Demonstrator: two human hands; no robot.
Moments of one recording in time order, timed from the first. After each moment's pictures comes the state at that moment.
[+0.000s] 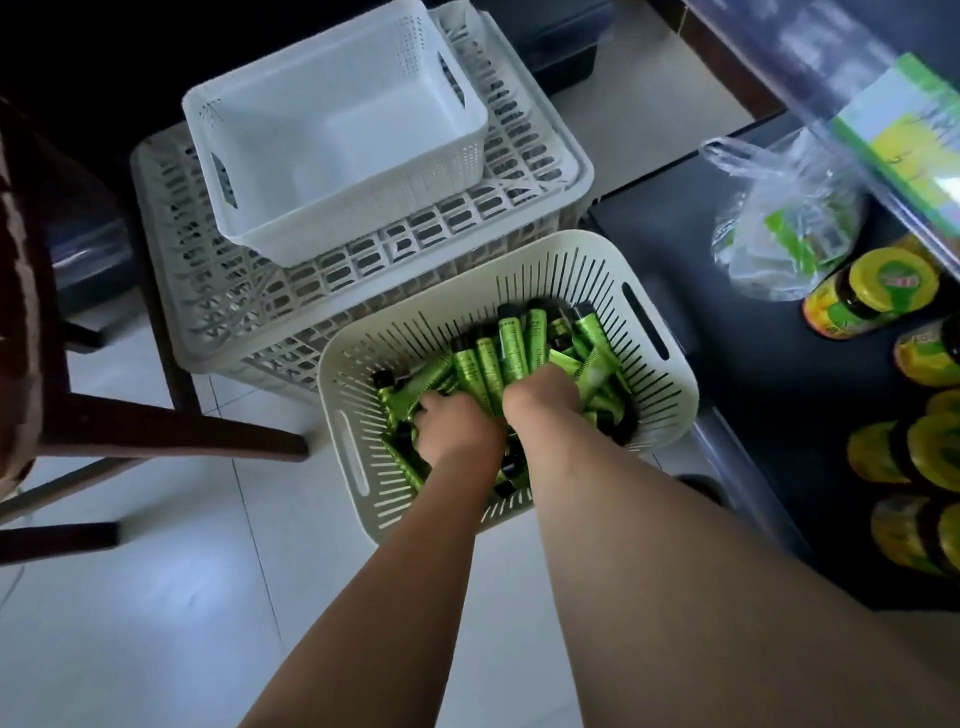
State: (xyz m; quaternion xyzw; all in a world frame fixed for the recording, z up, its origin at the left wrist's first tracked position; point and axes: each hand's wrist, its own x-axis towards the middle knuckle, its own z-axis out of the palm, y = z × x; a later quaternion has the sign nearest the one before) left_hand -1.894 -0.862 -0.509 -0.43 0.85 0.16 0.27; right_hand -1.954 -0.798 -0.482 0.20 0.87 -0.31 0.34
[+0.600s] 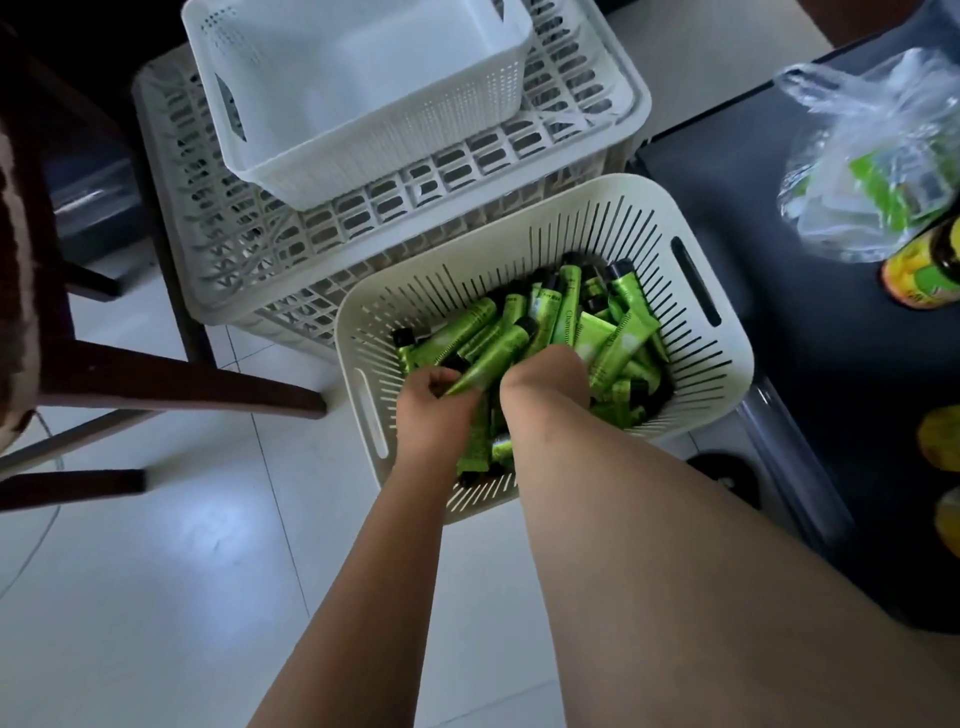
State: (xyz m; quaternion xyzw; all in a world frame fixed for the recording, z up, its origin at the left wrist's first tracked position) left_hand -1.841 -0.893 -0.496 -0.54 0.65 0.53 0.01; right_hand -1.928 -0.822 -0.499 0.26 0.86 -0.29 0.32
